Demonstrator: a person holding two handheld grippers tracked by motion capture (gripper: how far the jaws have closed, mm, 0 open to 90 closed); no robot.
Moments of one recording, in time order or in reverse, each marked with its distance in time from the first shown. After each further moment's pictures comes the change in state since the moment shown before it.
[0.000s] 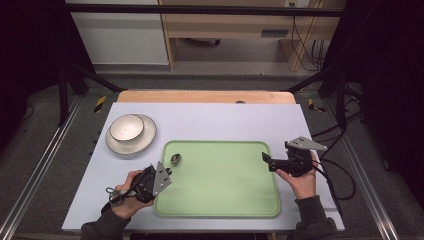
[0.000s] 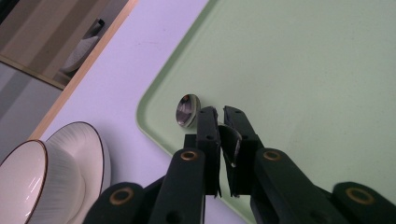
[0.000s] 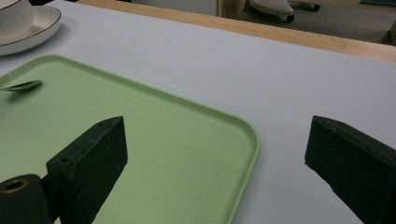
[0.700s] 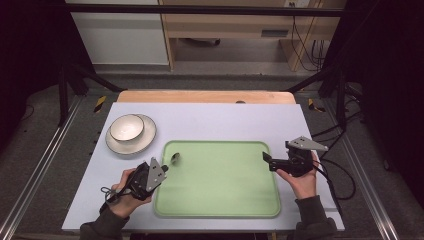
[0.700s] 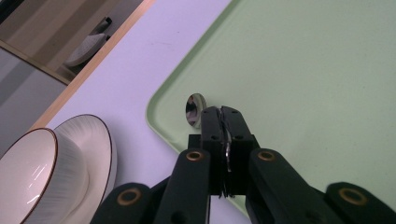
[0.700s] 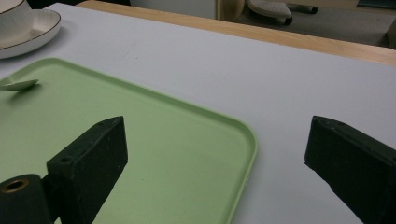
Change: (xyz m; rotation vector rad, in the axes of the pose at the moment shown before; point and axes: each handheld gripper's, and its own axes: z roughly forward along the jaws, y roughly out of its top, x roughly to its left) left arm 0.010 -0.004 -0.004 -0.024 0.016 -0.074; right arm -0.001 0.000 -0.001 -0.010 -0.007 -0.002
